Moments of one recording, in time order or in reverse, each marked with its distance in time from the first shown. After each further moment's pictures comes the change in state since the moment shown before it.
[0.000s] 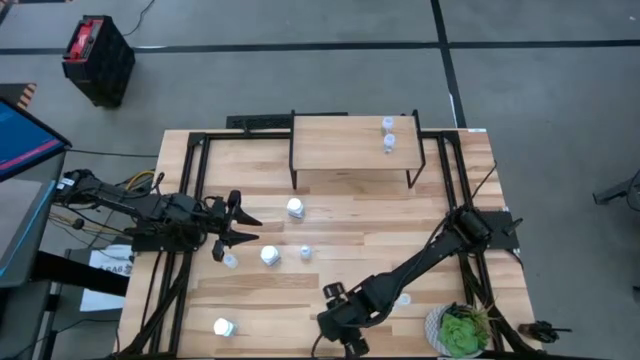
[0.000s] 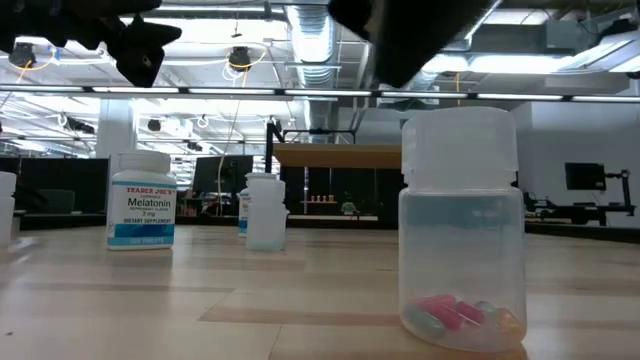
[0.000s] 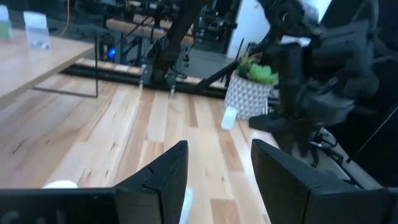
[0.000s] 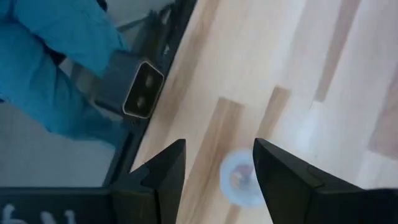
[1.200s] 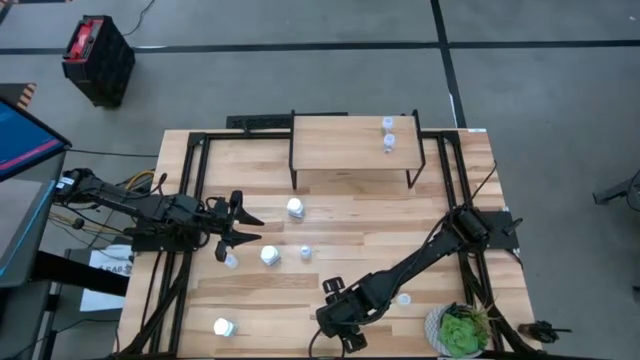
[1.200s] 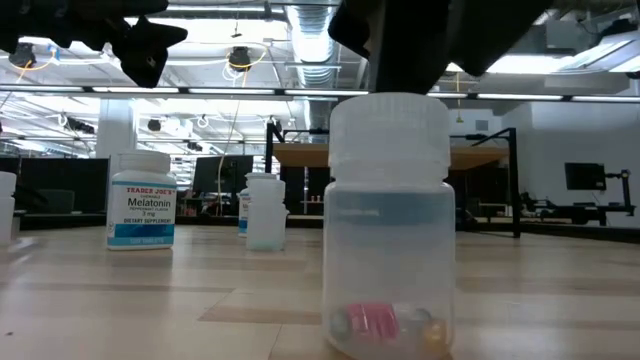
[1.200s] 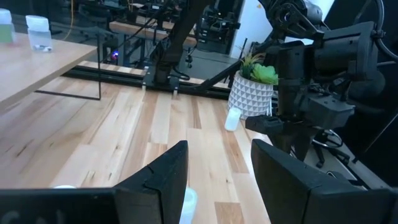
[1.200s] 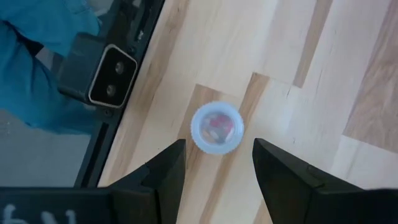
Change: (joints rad) left arm 0.000 0.040 0.001 0.039 -0.013 0.014; right arm -0.010 0.008 -0.001 0.024 0.015 0.000
